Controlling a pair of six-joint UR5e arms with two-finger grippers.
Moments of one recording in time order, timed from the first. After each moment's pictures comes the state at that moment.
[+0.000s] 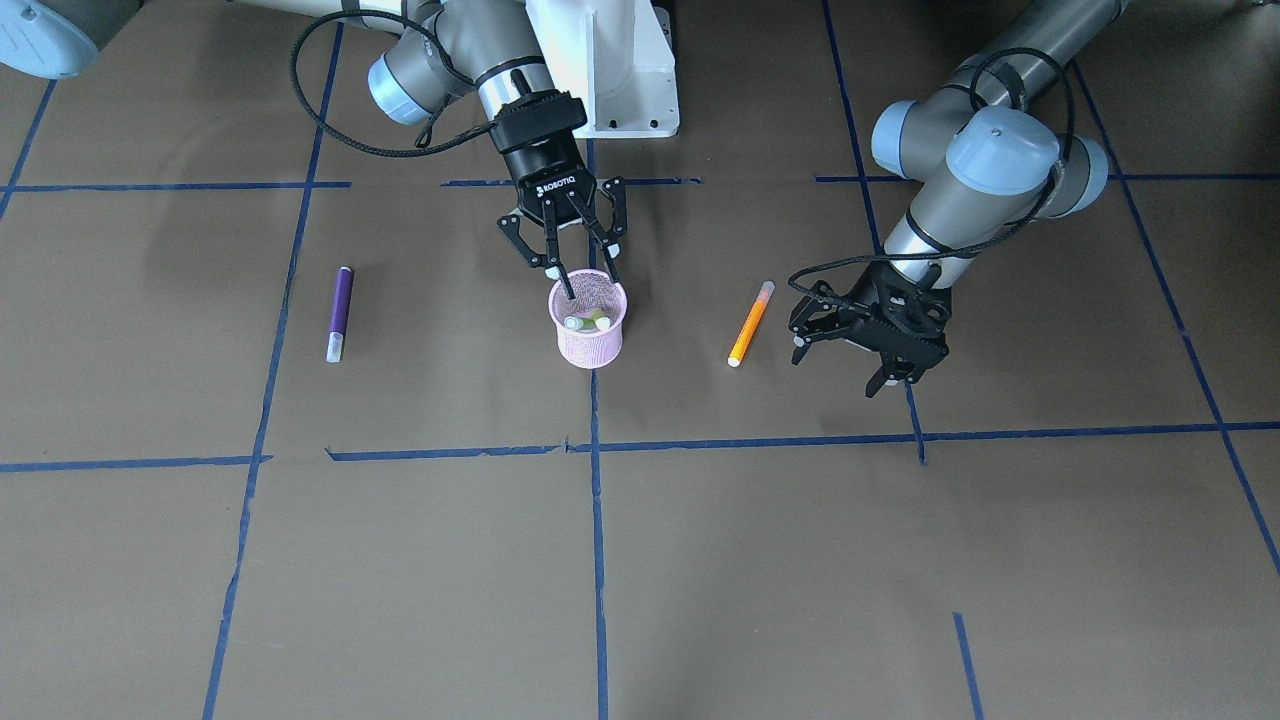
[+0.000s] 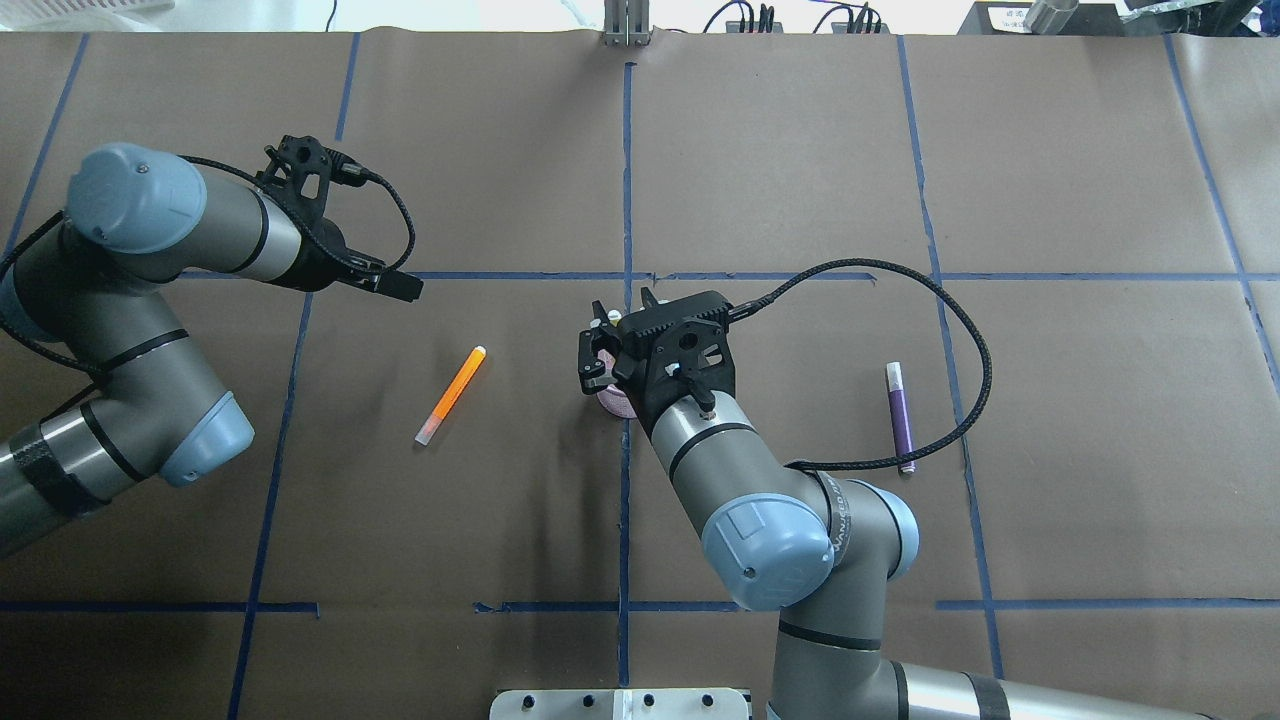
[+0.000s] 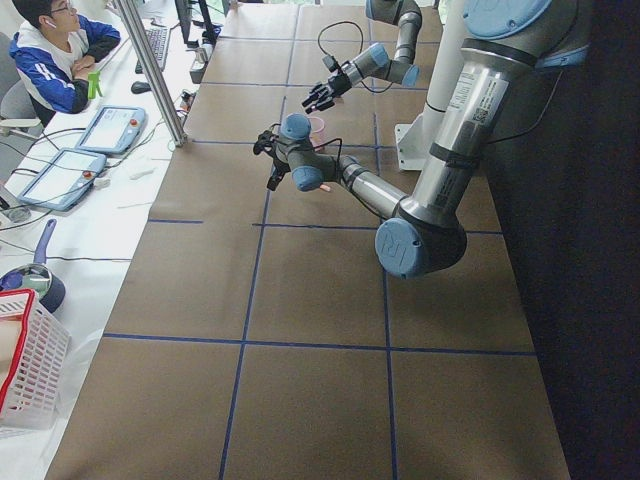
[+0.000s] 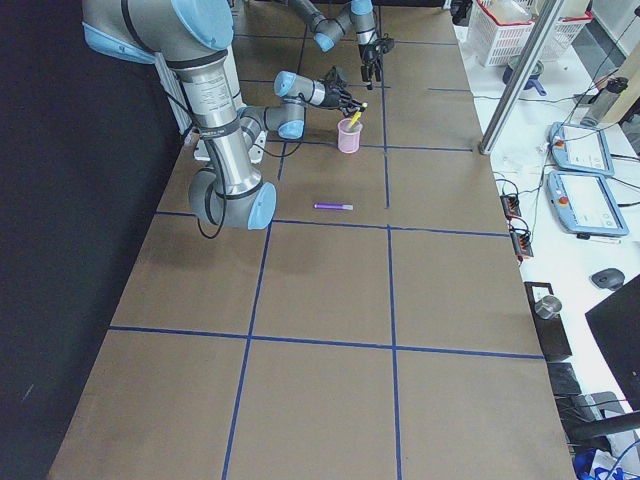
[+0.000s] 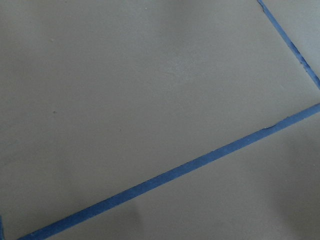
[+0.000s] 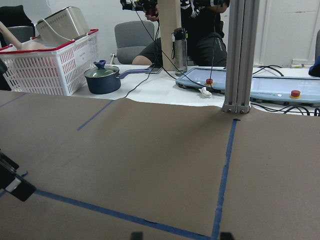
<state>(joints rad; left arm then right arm) -0.77 -1.95 -1.60 -2.22 -1.96 -0.76 0.24 -1.00 1.67 -0.82 0.85 0.90</state>
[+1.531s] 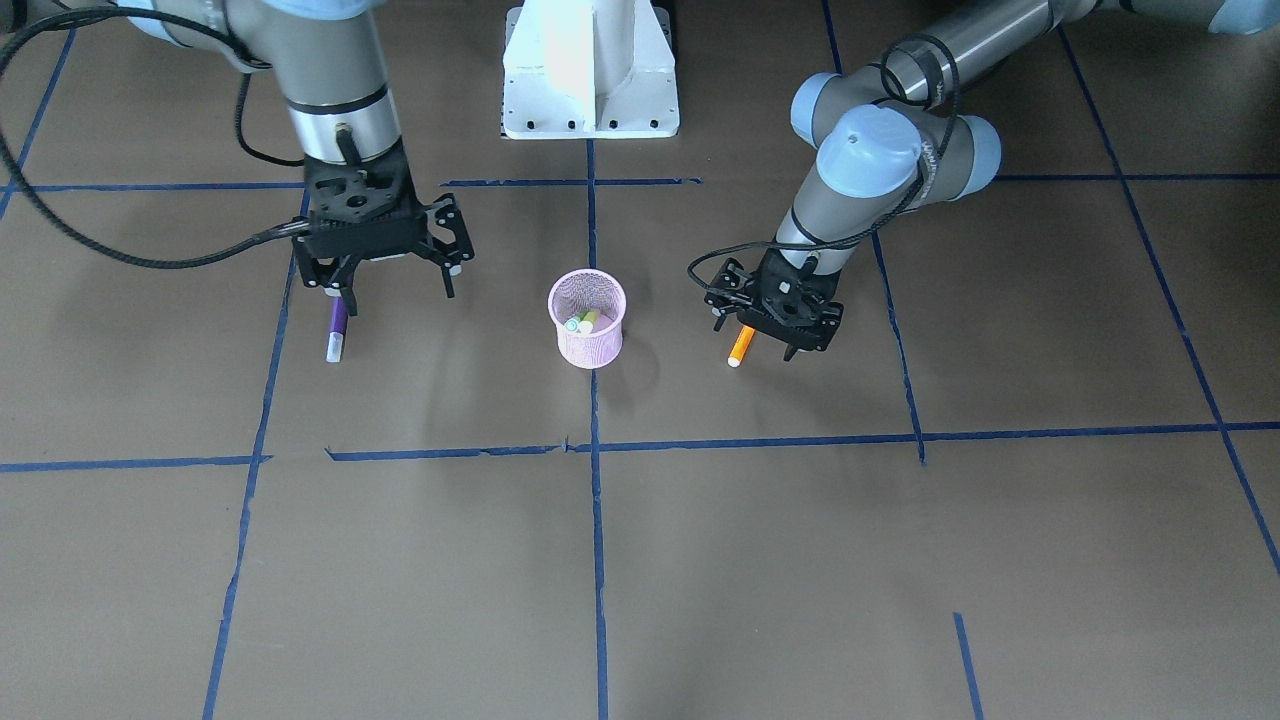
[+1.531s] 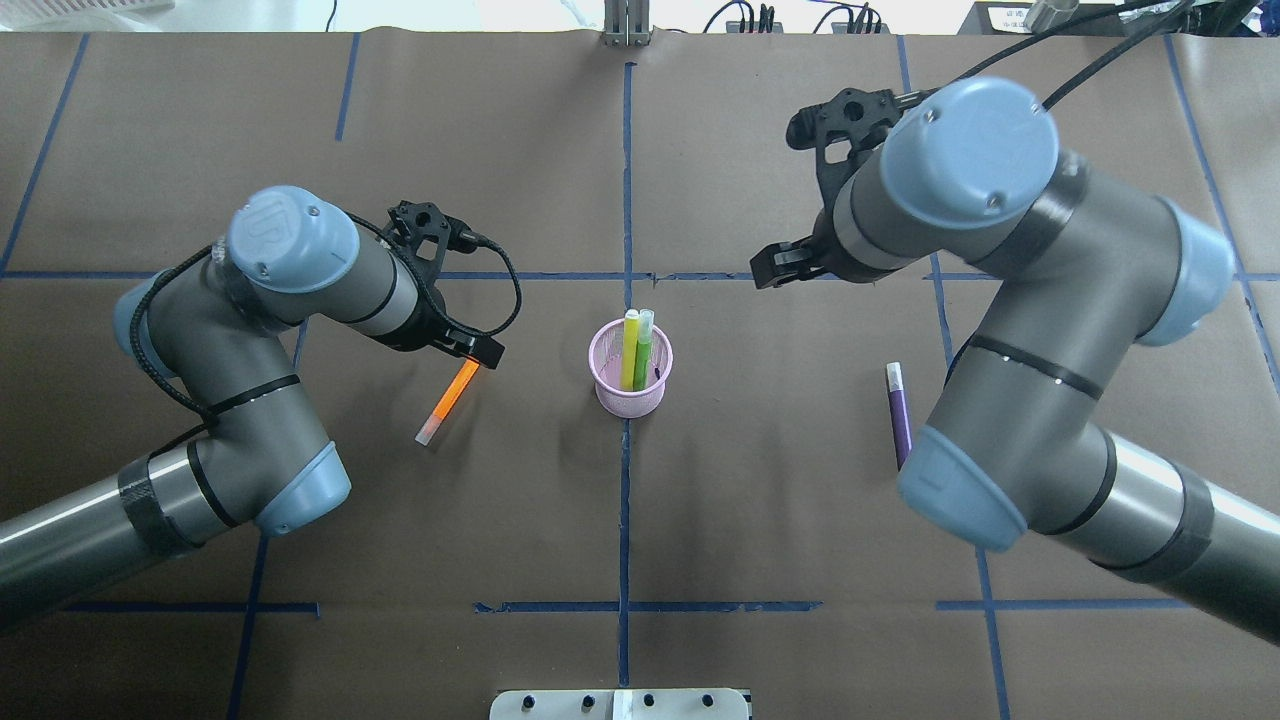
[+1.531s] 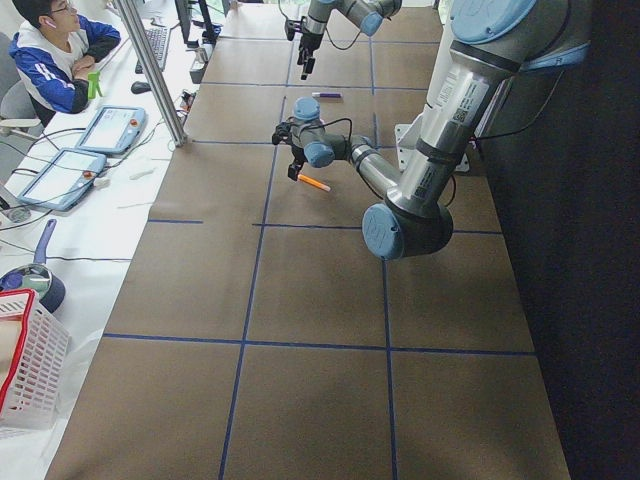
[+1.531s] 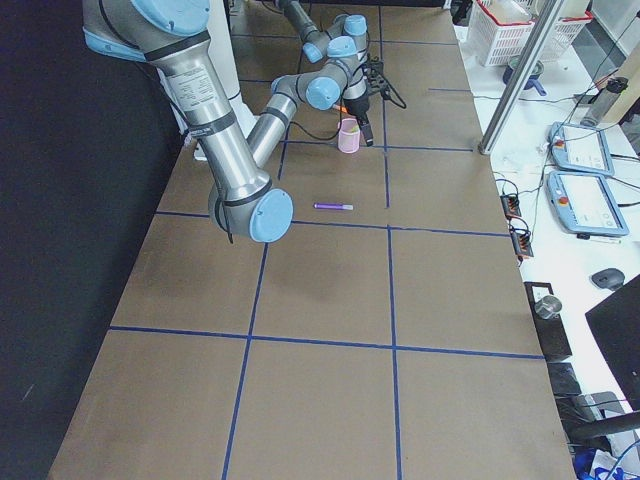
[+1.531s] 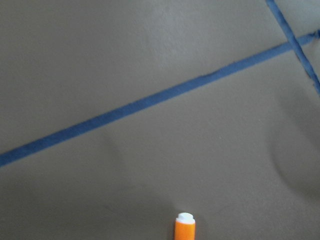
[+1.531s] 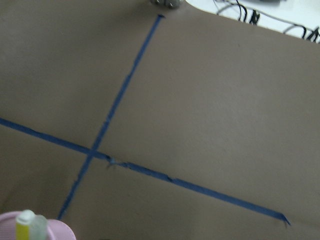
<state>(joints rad) -0.63 -2.07 -1.60 -1.95 -1.96 -0.77 0.70 -1.03 1.96 -1.72 1.80 0.87</state>
